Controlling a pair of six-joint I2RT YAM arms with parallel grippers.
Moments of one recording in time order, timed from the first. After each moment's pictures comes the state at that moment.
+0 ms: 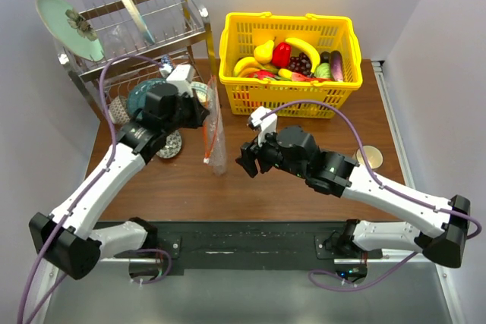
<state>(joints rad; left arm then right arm) -0.47 1.15 1.13 -0.41 0.03 -0.40 1.03 1.12 1.04 -0.30 0.12 0.18</state>
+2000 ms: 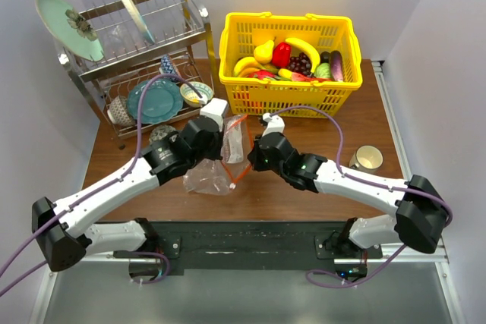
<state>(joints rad) -0.86 1.15 1.04 -0.52 -0.33 -0.40 0.95 1.33 0.85 -0.12 0.31 0.67</state>
